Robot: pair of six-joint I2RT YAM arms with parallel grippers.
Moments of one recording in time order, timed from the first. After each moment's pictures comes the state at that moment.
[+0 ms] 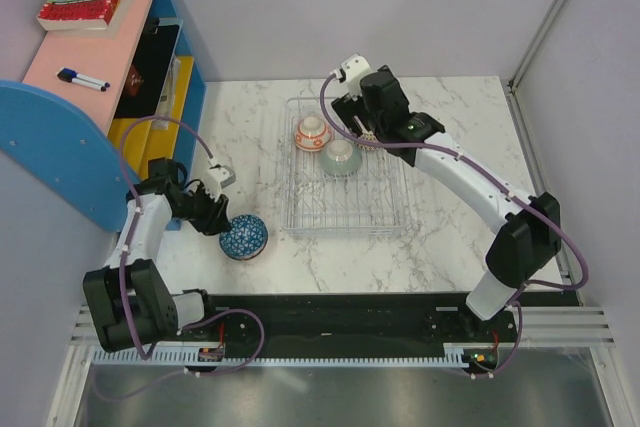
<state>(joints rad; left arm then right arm) 0.22 1.23 0.82 -0.89 0.67 0.88 0.62 1.67 1.57 -0.35 0.39 -0.28</state>
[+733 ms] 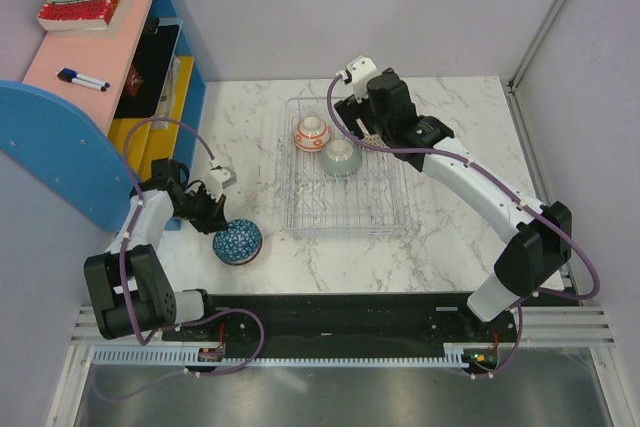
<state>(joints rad) 0.22 1.31 0.80 -0.83 0.63 0.88 0.62 1.60 1.53 -0.36 0.33 -0.24</state>
